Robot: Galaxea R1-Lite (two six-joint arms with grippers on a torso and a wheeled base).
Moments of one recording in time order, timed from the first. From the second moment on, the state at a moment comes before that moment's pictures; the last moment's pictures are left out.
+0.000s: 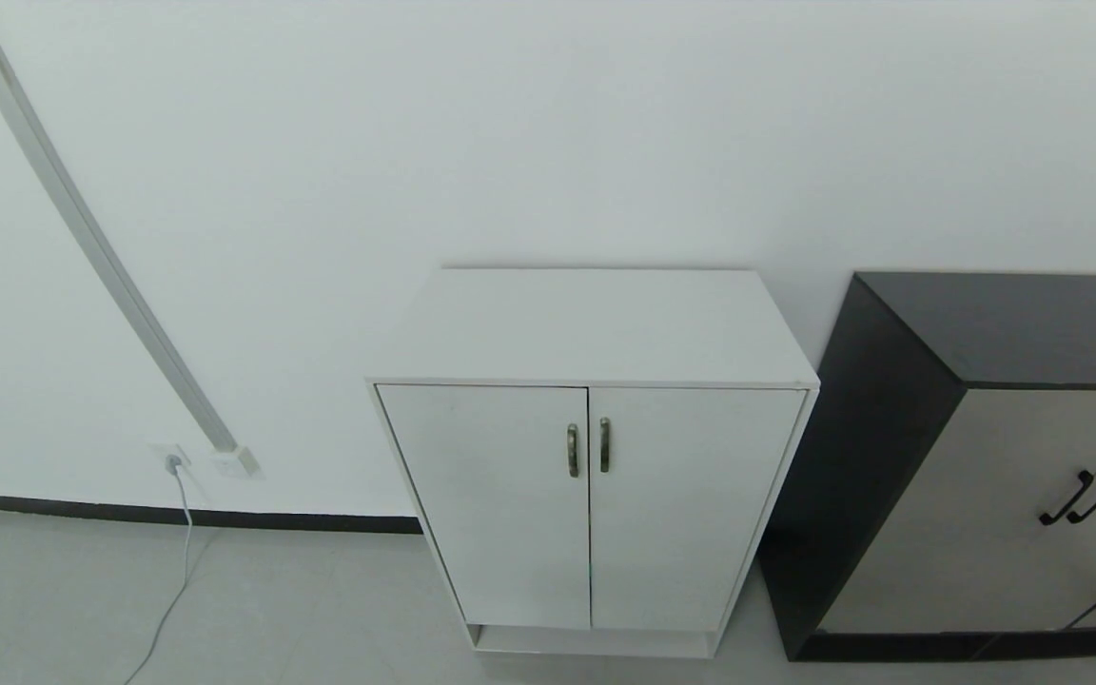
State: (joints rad) left arm 0.00 0.00 0.00 0.00 -0.02 0.00; right arm 0.26 0.53 -0.07 -0.08 -0.20 -0.02
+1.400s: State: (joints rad) left arm 0.00 0.00 0.00 0.00 -0.02 0.00; right arm 0.16 0.27 0.00 0.00 -0.03 0.00
